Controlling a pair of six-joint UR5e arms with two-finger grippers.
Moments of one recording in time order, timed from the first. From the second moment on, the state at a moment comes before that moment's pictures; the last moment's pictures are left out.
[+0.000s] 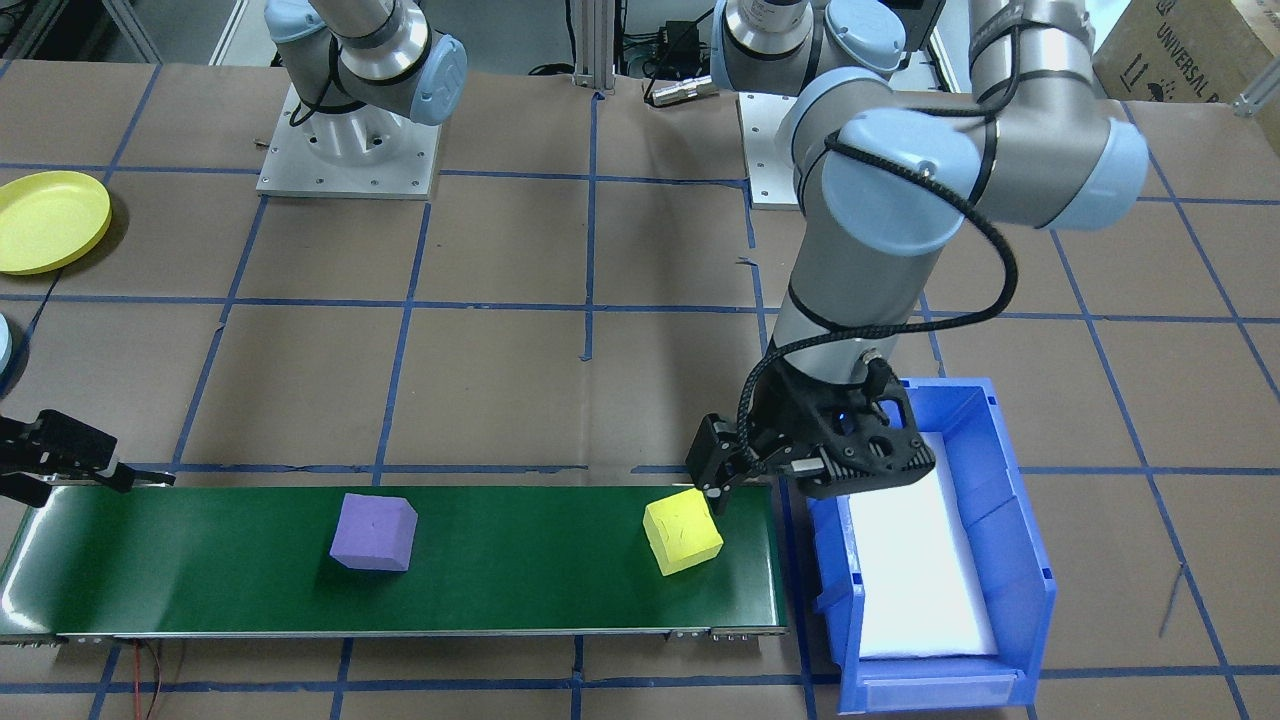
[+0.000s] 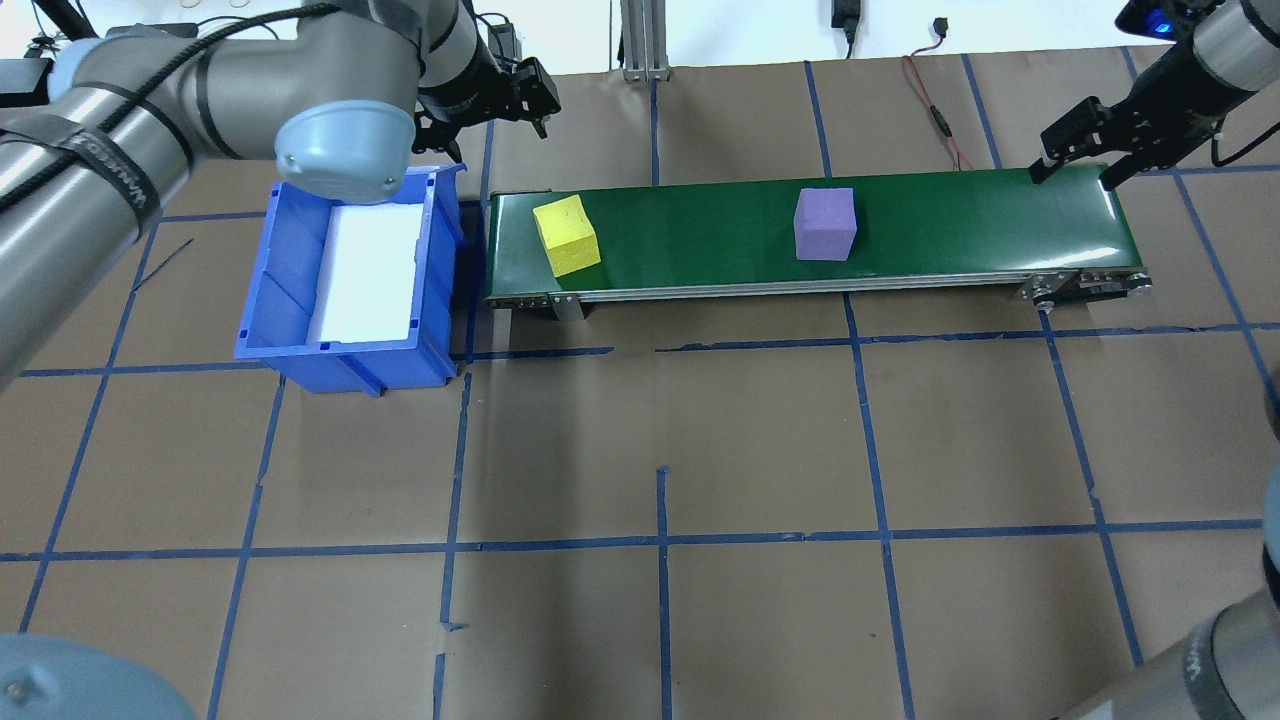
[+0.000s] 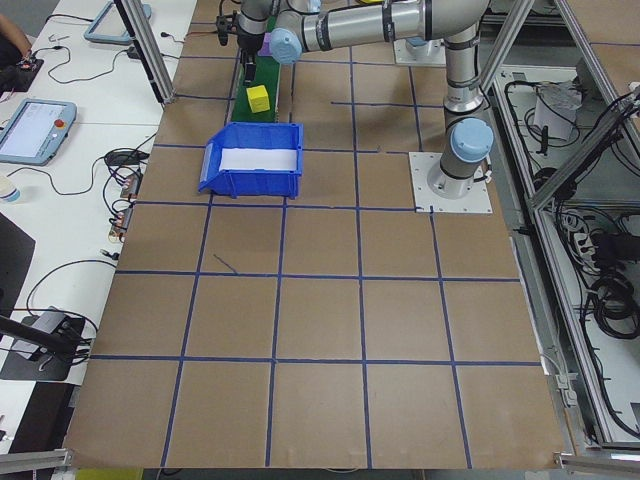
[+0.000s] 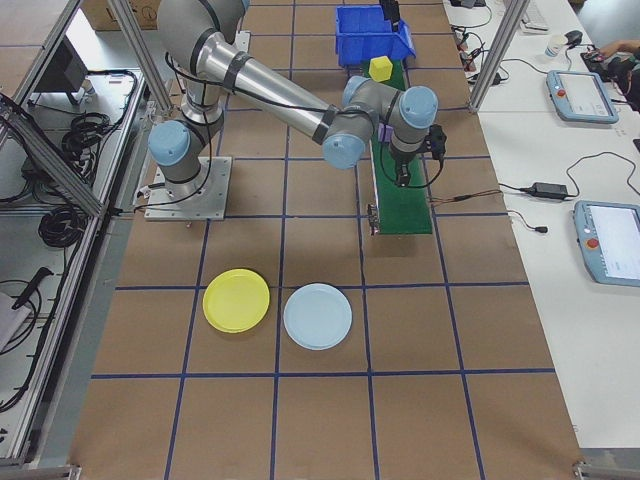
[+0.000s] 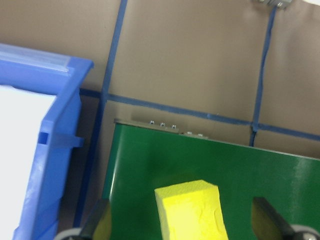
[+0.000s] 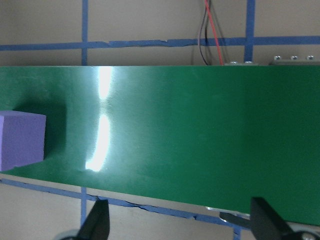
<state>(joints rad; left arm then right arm) -1.68 -1.90 -1.46 -1.07 1.54 -0.33 1.14 -1.19 1.49 -1.82 -1.25 -0.49</state>
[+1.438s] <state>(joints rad) -1.57 -1.58 -1.51 -1.69 1.67 -0.32 1.28 -1.14 1.59 -1.97 -1.20 -0.32</state>
